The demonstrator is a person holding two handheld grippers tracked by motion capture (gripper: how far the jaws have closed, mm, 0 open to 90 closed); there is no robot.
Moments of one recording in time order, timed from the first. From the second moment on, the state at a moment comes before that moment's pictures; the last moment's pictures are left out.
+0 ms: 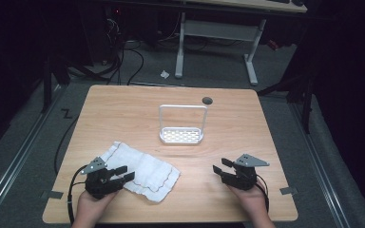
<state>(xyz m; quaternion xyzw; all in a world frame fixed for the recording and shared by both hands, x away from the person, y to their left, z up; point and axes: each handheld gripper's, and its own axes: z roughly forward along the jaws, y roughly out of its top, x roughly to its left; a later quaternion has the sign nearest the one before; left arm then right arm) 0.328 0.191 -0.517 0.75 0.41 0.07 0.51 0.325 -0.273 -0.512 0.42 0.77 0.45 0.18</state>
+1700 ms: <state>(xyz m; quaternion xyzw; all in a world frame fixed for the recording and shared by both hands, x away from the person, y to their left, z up) 0.343 0.161 -0.533 0.79 0.43 0.07 0.43 0.295 -0.149 -0.533 0.30 0.87 0.39 0.09</state>
